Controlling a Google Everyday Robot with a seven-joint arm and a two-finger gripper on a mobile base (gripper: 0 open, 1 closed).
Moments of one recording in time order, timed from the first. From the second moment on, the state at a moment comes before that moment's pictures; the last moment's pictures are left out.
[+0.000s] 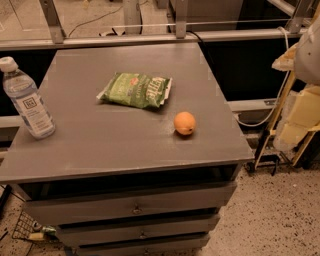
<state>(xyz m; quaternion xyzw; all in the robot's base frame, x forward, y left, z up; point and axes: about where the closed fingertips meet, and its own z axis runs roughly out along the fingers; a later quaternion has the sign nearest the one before) 0.438 -0.216 0.978 -0.60 0.78 -0.04 0.16</state>
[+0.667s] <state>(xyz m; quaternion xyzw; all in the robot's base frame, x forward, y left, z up) 0.454 -0.200 0.970 -0.60 0.77 -0.01 0.19</state>
